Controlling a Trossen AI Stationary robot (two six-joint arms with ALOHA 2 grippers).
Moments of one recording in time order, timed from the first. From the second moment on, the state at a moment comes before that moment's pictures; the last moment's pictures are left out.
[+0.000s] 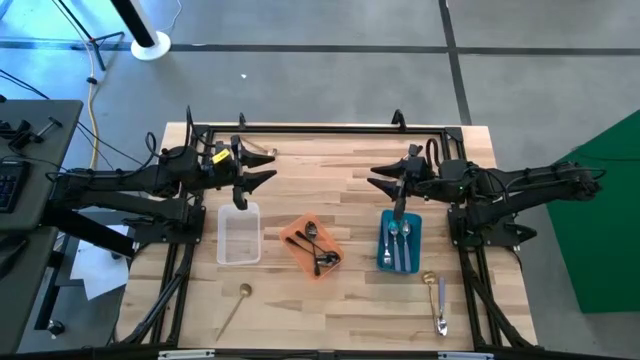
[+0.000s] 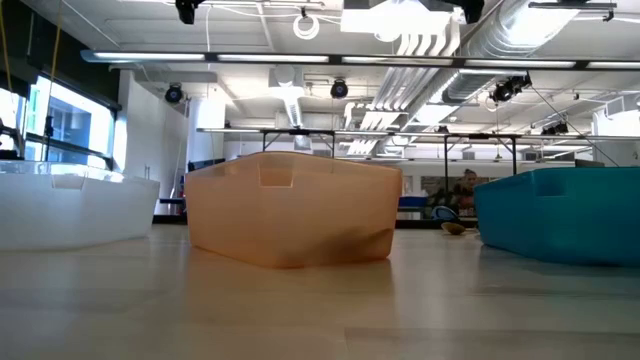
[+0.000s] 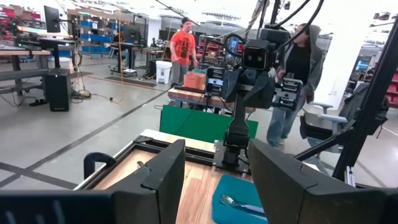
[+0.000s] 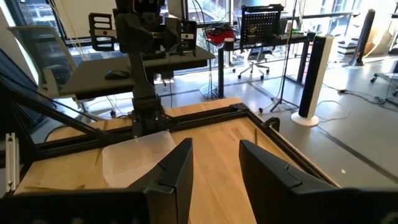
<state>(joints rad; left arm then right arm) 0.06 0.79 0.70 0.15 -0.14 -0.13 0.10 0.94 0.84 -0.01 0.38 0.10</state>
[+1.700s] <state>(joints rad) 0.06 0.79 0.70 0.16 -0.17 -0.13 0.87 1.35 0.74 -0.77 -0.34 1.99</state>
